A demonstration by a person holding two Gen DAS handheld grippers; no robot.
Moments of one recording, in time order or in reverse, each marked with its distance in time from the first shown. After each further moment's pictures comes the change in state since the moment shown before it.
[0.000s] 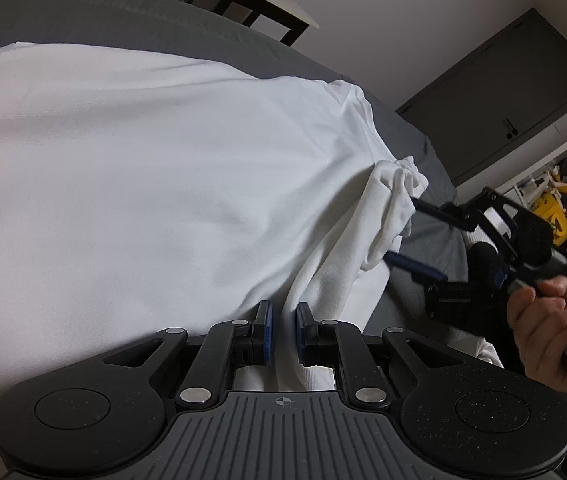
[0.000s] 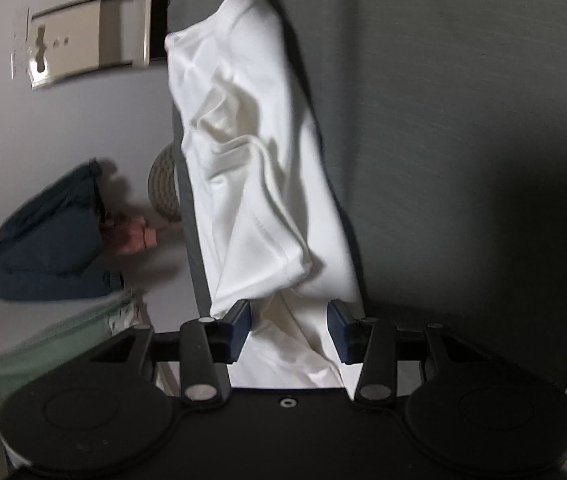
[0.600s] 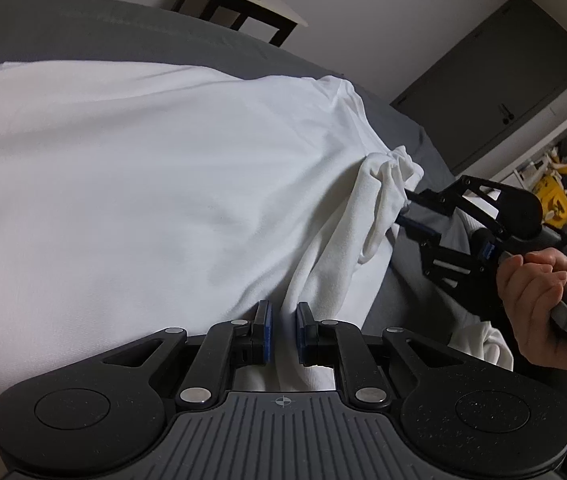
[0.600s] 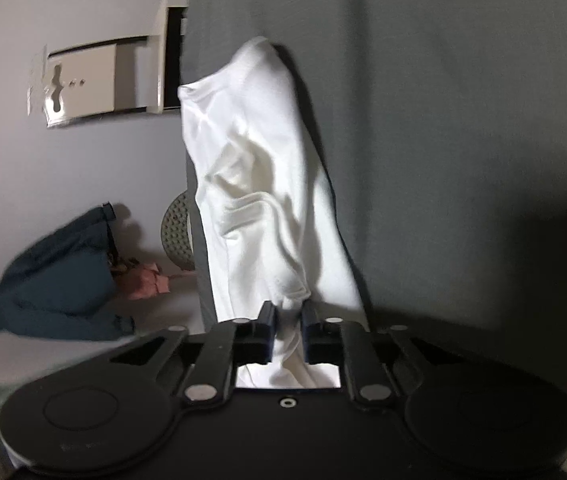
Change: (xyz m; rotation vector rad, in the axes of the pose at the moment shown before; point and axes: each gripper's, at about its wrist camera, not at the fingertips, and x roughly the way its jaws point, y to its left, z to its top) left arm -0.004 -0.009 -0.005 0.082 -0.001 0.015; right arm -0.005 0.006 0.013 -0.075 -0.120 0.012
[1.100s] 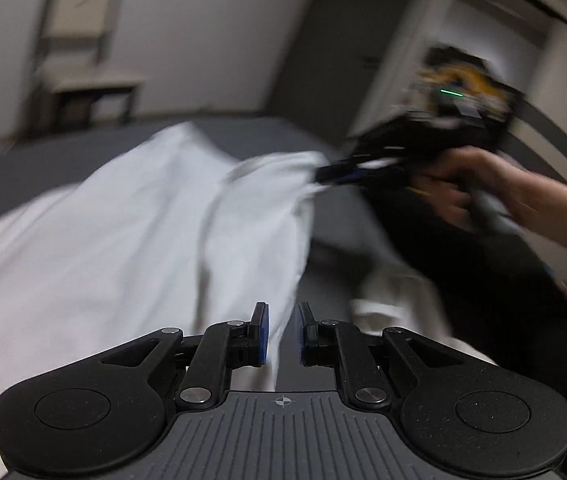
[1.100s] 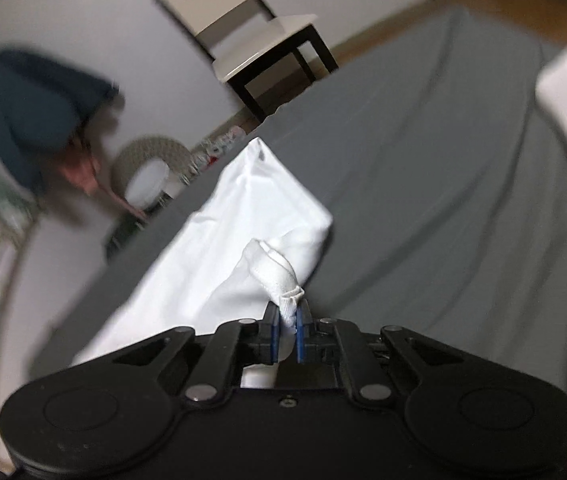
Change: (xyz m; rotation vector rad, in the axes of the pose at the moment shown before) left arm -0.057 -0.081 -0.017 0.566 -0.092 -0.236; right arm -0.087 0.087 0.024 -0.862 -0.102 -0.364
